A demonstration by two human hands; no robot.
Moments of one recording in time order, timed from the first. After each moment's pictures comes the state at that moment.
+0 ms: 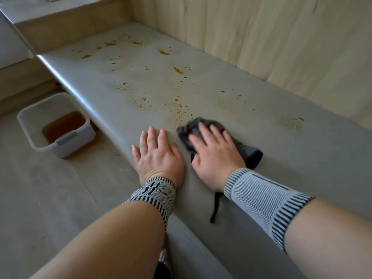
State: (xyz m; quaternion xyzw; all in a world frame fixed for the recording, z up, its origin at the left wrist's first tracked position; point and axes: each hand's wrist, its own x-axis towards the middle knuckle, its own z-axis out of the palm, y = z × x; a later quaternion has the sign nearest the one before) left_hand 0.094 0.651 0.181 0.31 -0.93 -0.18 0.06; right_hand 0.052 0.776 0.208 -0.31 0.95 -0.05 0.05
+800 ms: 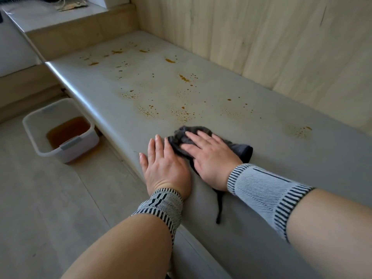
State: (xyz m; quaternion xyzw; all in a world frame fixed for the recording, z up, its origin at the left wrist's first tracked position) left_hand 0.095 0.647 0.181 0.31 -0.93 -0.18 0.04; right_hand 0.029 0.758 0.210 -0.40 0.91 -0.04 0.09
